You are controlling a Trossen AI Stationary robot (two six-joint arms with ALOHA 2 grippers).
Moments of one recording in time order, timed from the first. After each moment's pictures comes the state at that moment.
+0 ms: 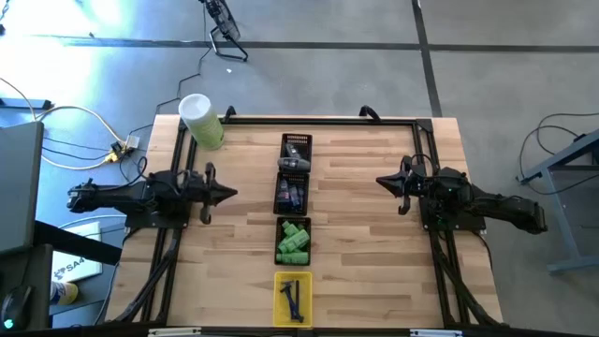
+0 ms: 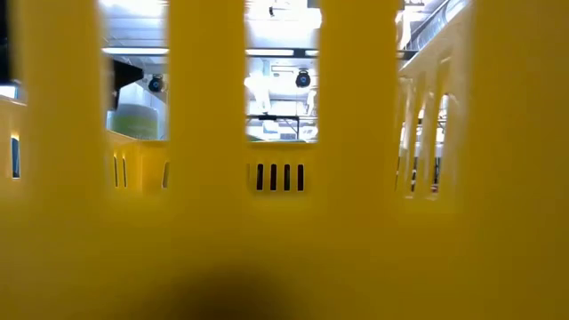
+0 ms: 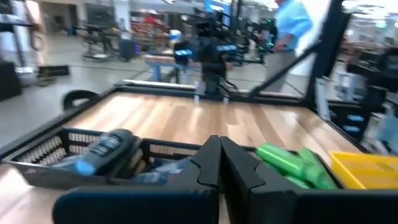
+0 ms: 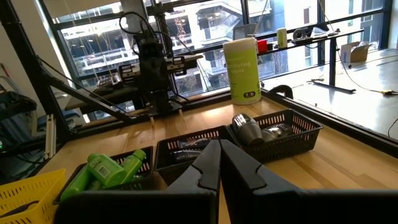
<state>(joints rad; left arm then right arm) 0.00 0.01 0.01 0.02 -0.06 -0.08 -0.22 0.02 0.01 0.03 -0.03 0.21</state>
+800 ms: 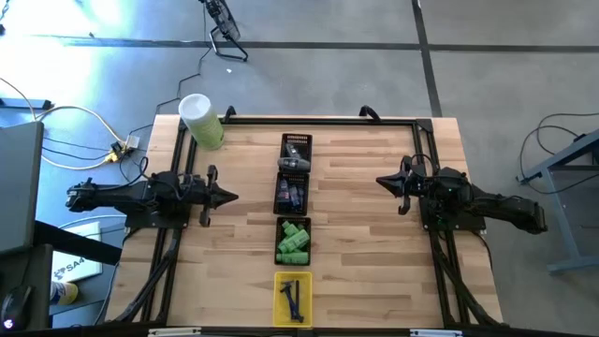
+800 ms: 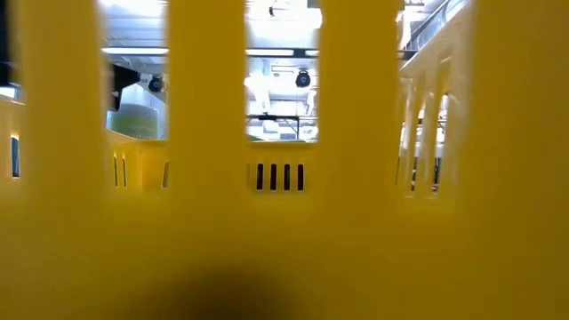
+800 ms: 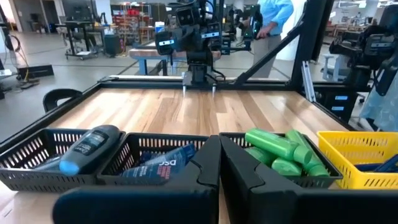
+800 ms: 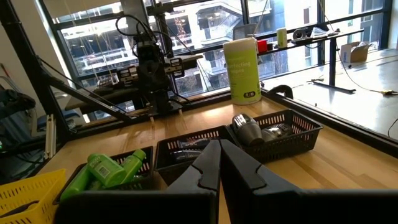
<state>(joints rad) 0.00 0.03 0.01 0.01 0.02 -0.03 -0.22 0.02 0.01 0.03 -0.03 0.21</state>
